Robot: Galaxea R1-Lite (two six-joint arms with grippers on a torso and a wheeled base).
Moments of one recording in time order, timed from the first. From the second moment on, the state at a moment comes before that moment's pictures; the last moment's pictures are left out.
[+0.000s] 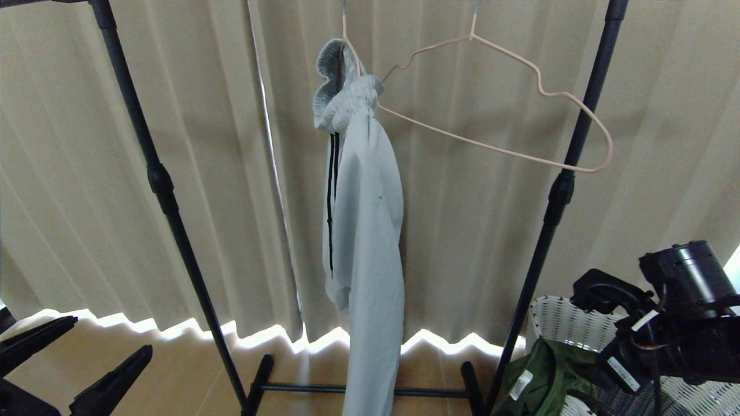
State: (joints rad) left arm -0.03 0.85 -0.11 -0.57 -0.18 0.19; right arm 0.22 1.55 -0.61 0.04 -0.22 -0.35
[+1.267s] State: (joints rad) left arm -0.04 0.85 -0.10 -0.57 -0.18 0.19; right arm 0.20 1.95 -0.72 -0.14 -0.42 -0.31
